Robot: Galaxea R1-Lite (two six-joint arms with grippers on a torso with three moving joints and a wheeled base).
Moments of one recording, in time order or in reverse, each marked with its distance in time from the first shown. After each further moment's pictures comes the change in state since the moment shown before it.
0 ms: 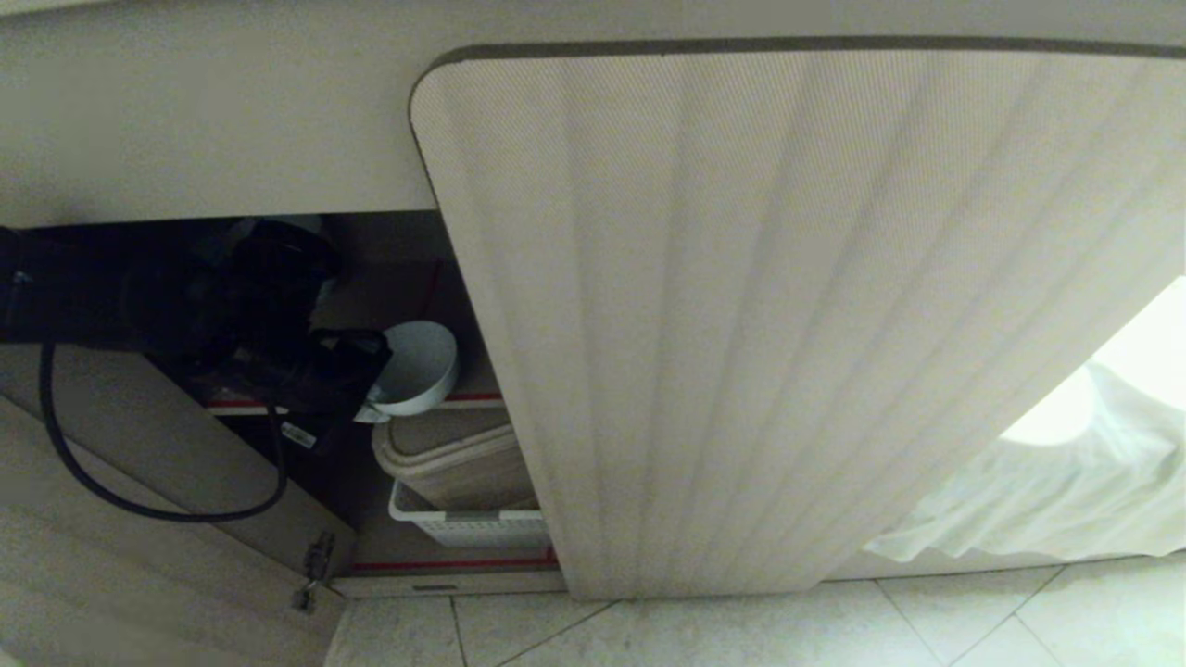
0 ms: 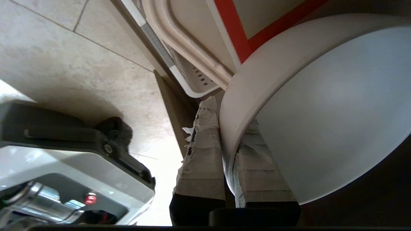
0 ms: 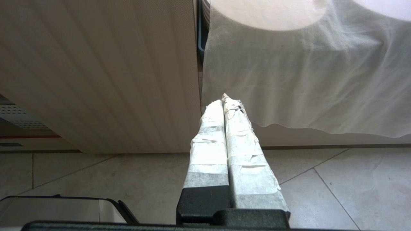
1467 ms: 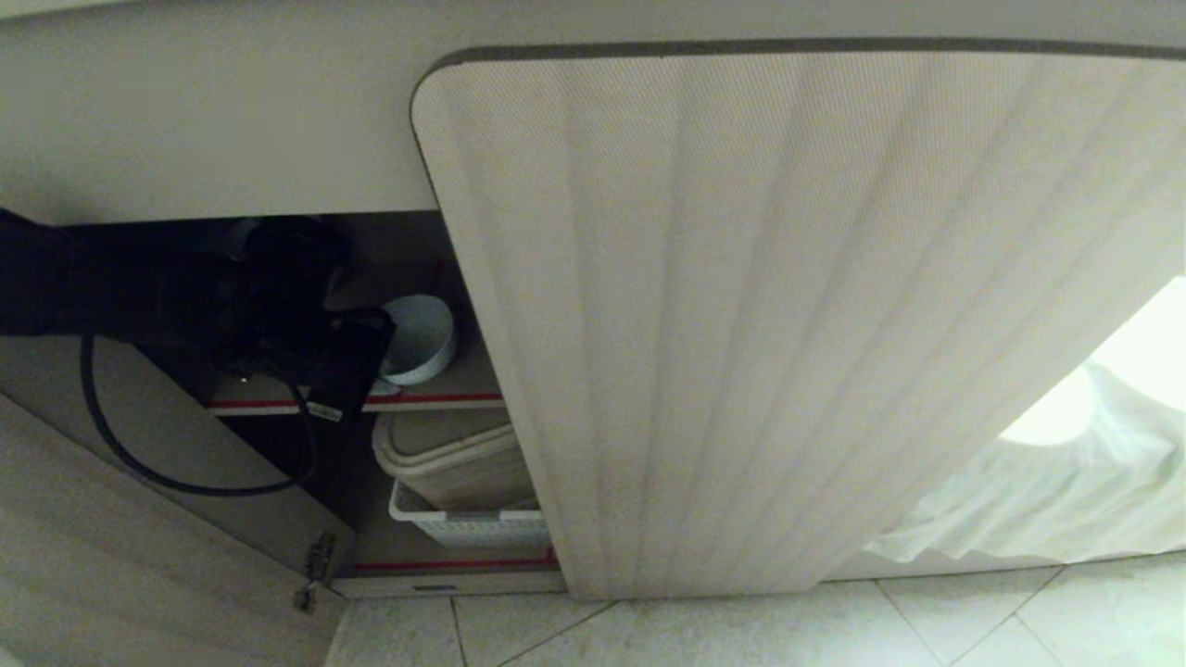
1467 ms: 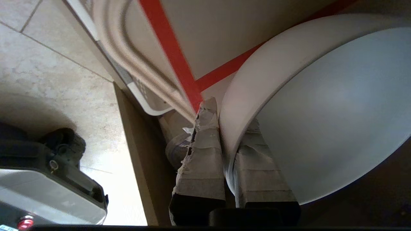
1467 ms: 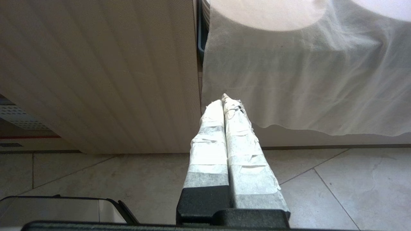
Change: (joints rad) left arm 0.013 0.073 -0.066 -0.091 0.010 -0.123; right arm 0.000 0.000 0.000 0.000 0.000 0.000
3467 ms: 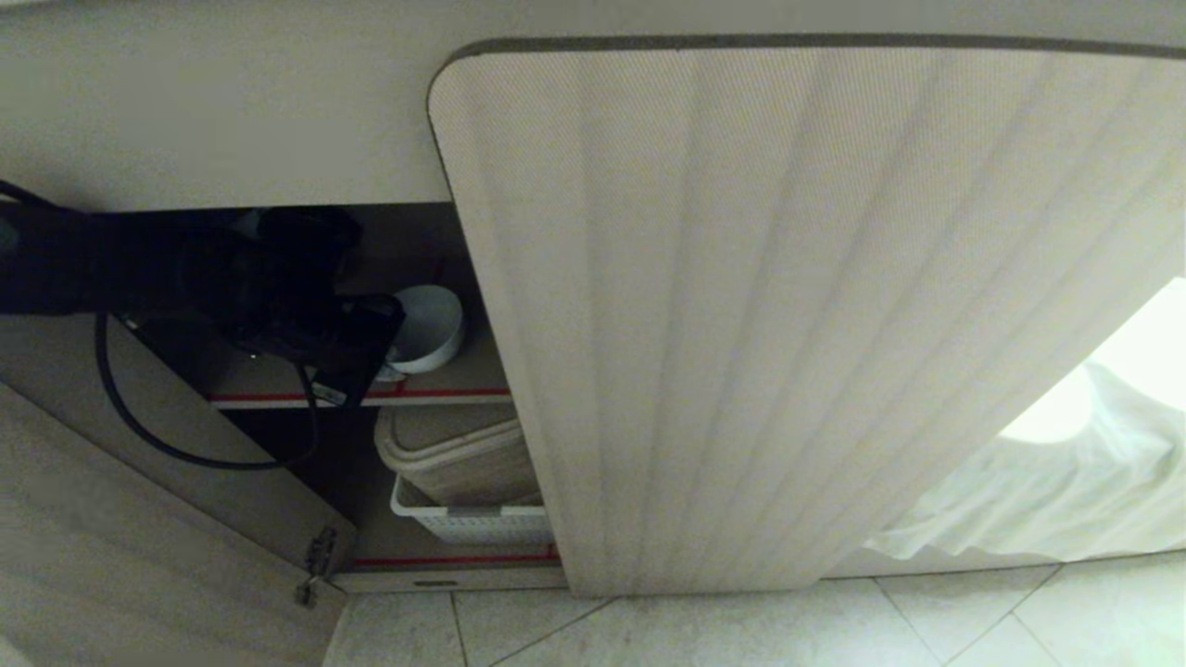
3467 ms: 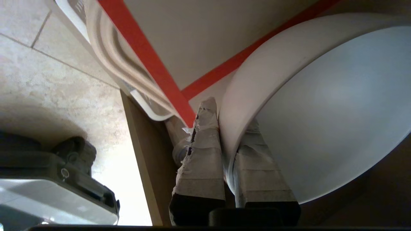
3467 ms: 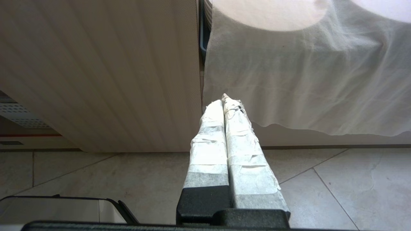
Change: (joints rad) left arm -0.003 0.024 -0.131 0.076 0.001 0.063; right arm 0.000 0.000 0.000 0.000 0.000 0.000
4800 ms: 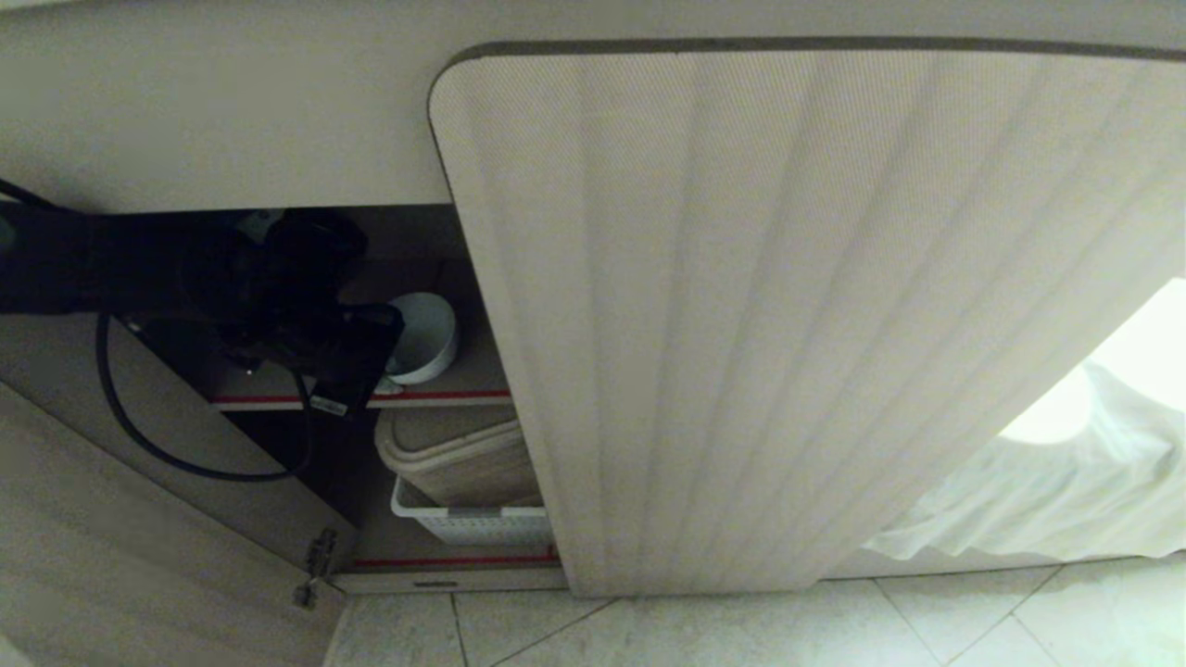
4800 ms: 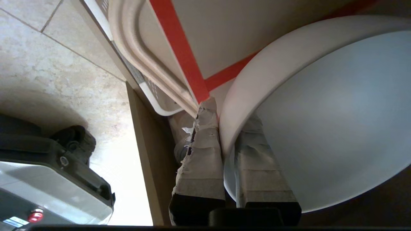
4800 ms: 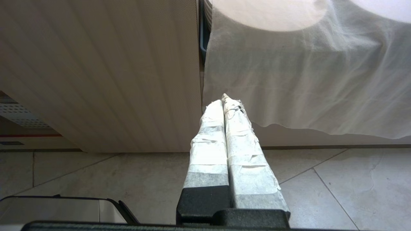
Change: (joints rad) left arm -0.026 0.016 0.016 0.096 0.068 -0.061; right arm 0.000 0.000 0.000 0.000 0.000 0.000
